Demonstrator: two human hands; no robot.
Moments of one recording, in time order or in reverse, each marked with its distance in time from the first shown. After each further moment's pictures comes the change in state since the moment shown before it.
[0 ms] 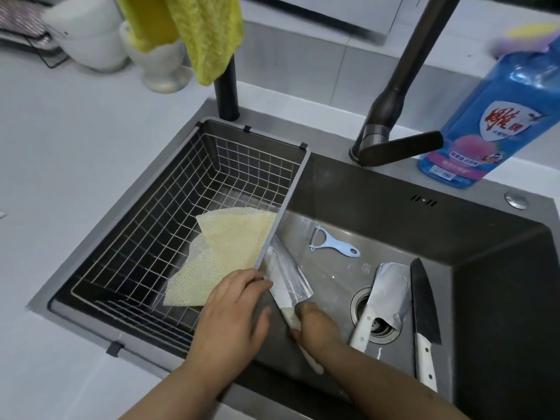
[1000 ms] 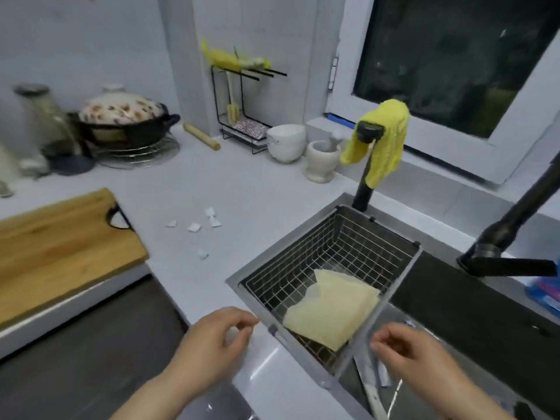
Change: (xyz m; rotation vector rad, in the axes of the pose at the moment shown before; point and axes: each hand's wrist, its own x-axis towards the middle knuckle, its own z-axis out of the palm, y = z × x) left_hand -0.116 -0.055 -0.155 -0.190 0.130 -0.405; right_hand -0.141 -0.109 -0.105 0.332 0.182 -0.487
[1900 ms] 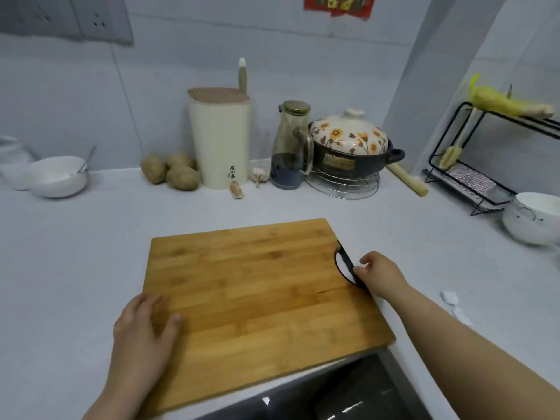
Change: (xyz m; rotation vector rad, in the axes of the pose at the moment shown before) left_hand -0.118 -0.274 -0.293 0.142 0.716 -0.959; right_hand 0.263 -0.325 0.316 -0.403 -0.109 -0.180
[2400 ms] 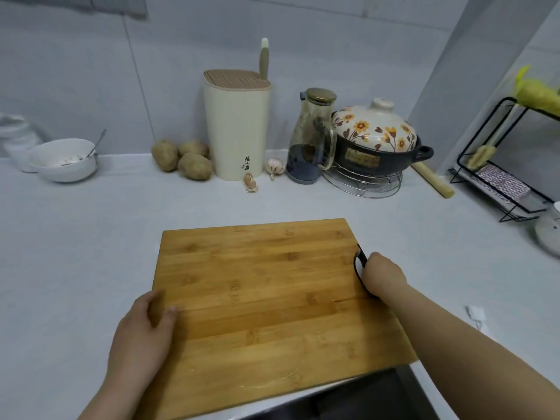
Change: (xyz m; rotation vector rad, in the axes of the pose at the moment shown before) left_hand 0.016 0.011 -0.011 -0.092 -0.048 -0.206; right_hand 0.036 -0.030 0.028 -0.302 -0.058 0.142
